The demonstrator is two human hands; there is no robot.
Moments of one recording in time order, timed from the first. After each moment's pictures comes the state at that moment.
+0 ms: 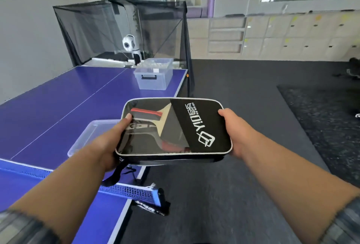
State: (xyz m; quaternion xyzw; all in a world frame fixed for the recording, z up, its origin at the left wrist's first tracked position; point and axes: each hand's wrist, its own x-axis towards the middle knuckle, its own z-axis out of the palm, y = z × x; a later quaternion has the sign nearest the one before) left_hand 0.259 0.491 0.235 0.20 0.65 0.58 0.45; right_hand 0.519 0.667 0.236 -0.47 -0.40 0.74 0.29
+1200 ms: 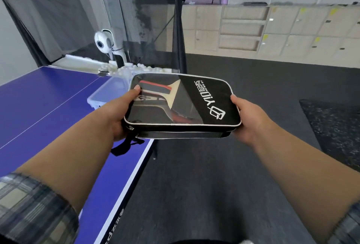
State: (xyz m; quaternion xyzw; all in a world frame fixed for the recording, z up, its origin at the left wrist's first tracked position) left_hand 0.092 1.109 0.275 0.06 0.66 0.59 0.46; right_hand 0.345 1.281 0.242 -0.41 -0.37 0.77 0.34
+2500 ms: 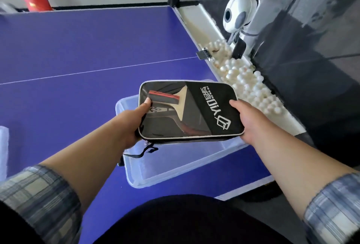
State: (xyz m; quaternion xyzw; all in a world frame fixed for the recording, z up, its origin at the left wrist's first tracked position) left_hand -0.289 1.335 0.105 -0.28 0.57 0.75 0.21; right_hand -0.301 1.646 0.113 -0.27 -0.64 0.71 -0.09
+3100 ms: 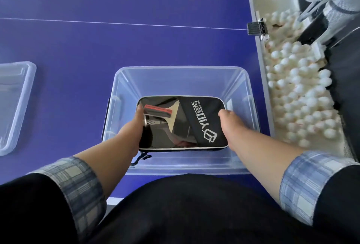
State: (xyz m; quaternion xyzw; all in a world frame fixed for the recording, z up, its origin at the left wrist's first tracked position) left_hand -0.273 1.392 0.011 -0.59 0.58 0.55 0.12; right_hand -0.382 1.635 -0.006 -0.24 -0.81 0.46 -0.28
